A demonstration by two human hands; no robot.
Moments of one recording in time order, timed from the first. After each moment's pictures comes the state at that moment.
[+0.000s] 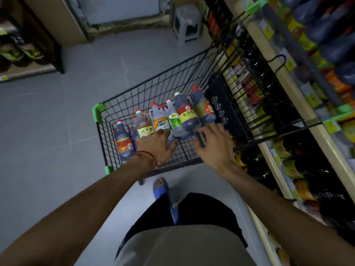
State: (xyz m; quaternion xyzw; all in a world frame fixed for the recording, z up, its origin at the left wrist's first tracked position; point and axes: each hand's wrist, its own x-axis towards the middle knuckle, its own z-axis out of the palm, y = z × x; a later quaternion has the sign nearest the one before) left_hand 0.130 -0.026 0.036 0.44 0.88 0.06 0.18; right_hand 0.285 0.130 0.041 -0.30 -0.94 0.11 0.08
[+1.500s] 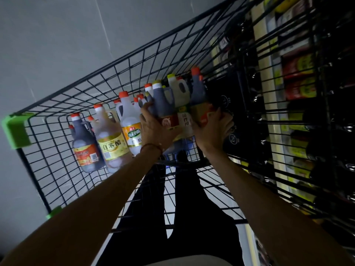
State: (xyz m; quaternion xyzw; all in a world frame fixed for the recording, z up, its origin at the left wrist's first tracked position) left_hand 0.048 0.173 -0.141 0.03 0.88 0.36 0.30; right_hand 0.139 0.302 -0.149 -0.56 -0.76 0.30 -0.10
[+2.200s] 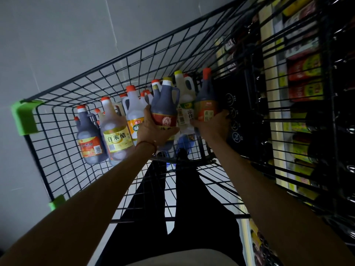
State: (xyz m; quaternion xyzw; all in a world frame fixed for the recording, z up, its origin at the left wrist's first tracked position) left_hand 0.043 0.140 -0.148 0.01 0.88 0.31 0.36; right_hand 0.130 0.309 -0.149 -0.62 -0.66 0.40 -0.15
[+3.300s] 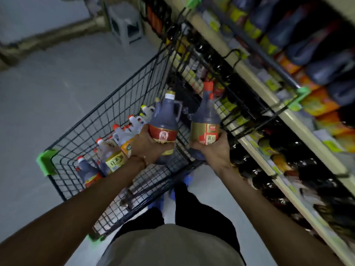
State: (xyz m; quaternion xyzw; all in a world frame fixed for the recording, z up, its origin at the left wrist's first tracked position) left_hand 0.095 0.076 0.012 0.31 0.80 0.38 0.34; right_hand 0.291 0.172 0.046 -0.64 -0.55 0.50 0.20
